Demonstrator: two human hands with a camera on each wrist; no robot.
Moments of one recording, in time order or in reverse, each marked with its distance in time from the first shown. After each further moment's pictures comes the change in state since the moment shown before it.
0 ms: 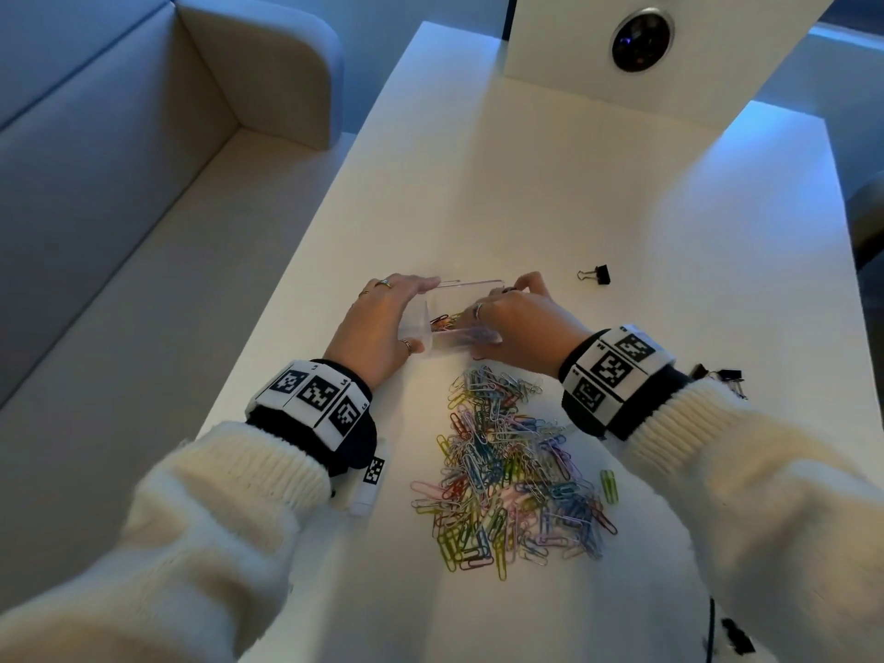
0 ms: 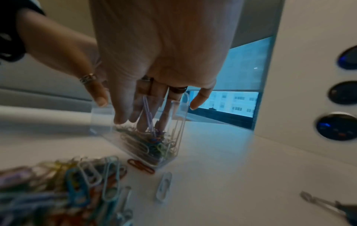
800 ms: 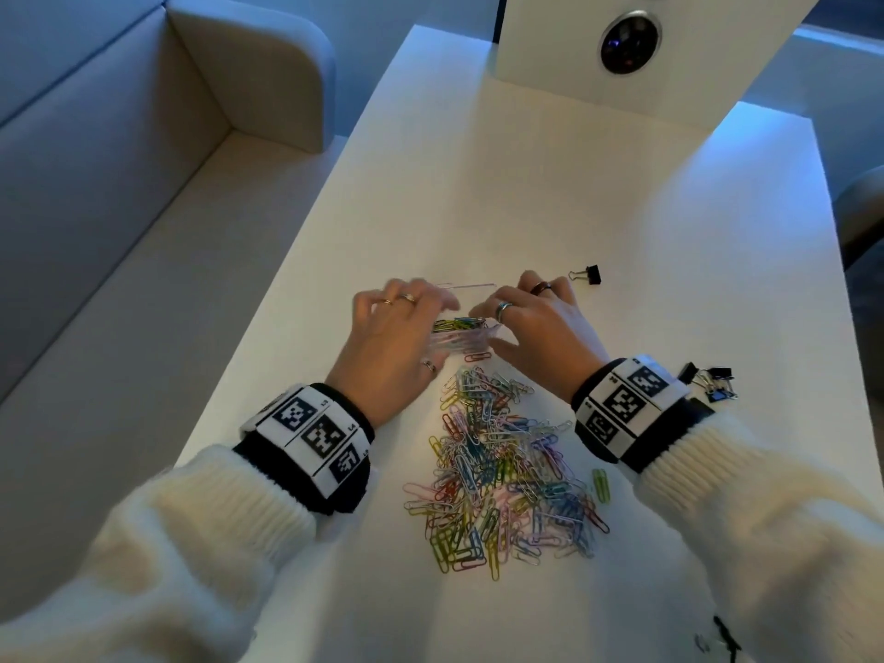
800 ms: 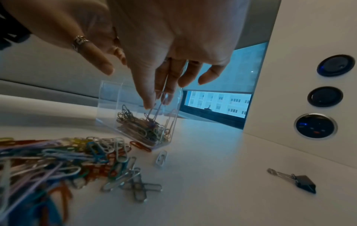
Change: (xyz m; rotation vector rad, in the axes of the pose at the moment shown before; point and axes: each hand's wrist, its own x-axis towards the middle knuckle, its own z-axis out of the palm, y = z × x) left_hand -0.022 0.031 0.002 0.262 0.133 0.228; right_hand -0.027 0.005 0.012 0.056 0.326 0.105
